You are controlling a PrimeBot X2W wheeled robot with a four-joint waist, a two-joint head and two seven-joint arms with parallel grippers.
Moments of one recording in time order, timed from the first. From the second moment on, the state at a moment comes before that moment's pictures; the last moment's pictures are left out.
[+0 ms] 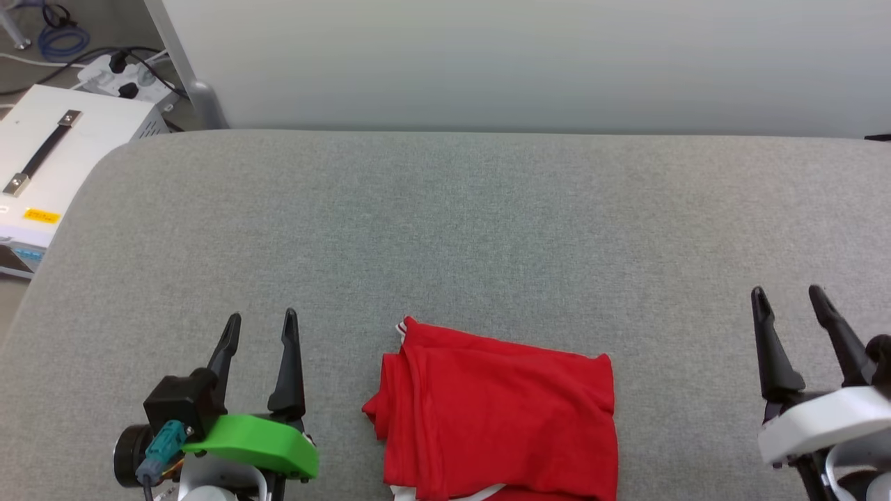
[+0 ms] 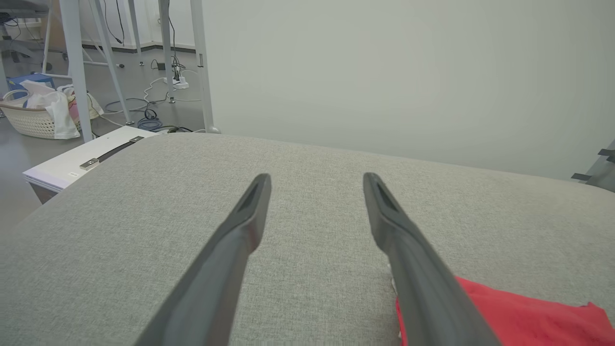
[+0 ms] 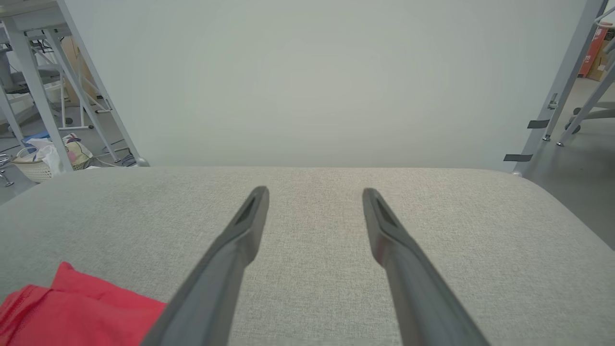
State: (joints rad) left arm -0.03 0.36 -0.36 -0.01 -0.54 0.25 -0.26; right arm 0.04 -0.13 -0.09 -0.16 0.24 0.13 0.02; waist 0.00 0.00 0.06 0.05
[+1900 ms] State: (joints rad) left arm -0.11 0.23 -0.32 0.03 -0.46 0.17 -0.26; right arm 0.04 -0.08 -0.02 0.10 0.88 0.13 0.72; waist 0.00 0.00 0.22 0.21
